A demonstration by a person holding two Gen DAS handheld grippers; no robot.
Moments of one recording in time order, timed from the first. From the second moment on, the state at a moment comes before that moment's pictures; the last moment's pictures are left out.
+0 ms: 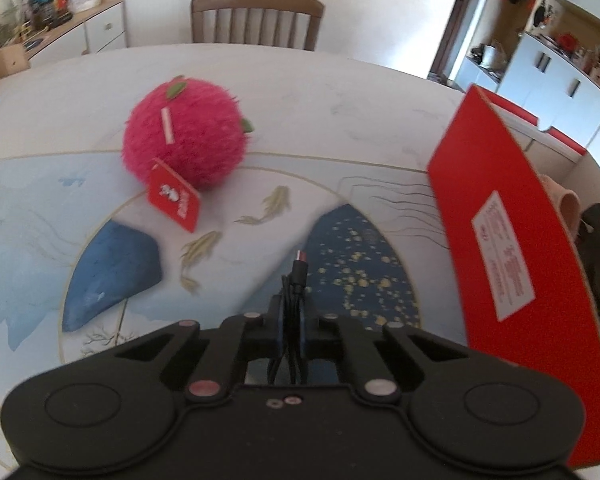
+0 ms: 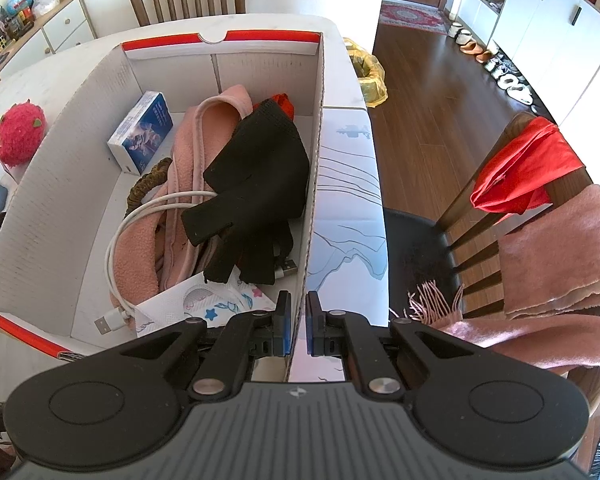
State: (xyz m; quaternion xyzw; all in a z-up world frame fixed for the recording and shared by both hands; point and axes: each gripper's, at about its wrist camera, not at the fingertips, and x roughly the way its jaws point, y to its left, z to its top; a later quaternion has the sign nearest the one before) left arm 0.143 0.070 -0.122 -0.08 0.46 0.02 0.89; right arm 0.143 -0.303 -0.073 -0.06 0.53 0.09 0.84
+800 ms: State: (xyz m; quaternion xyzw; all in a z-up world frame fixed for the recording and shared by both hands) left arm 0.116 0.027 0.004 -0.08 0.39 -0.12 0.91; right arm 0.141 -0.304 -0.075 -0.05 0.53 0.10 0.84
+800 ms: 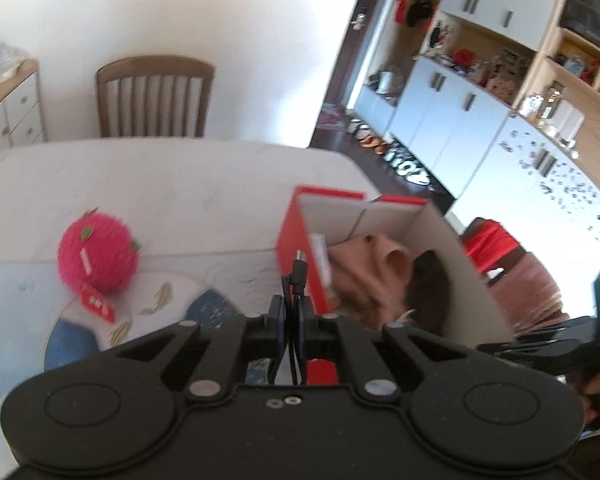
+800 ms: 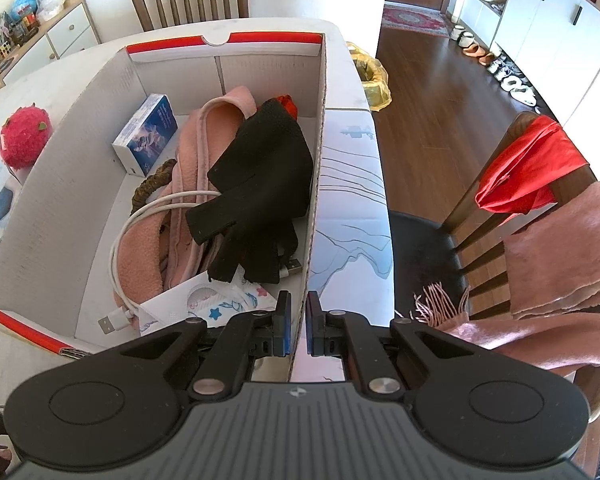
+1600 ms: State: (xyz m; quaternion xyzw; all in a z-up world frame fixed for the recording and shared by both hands) left arm 0.175 -0.089 0.010 -0.07 0.45 -0.18 0.87; right arm 0.144 -0.307 -0.076 -0.04 0.52 0.11 0.85
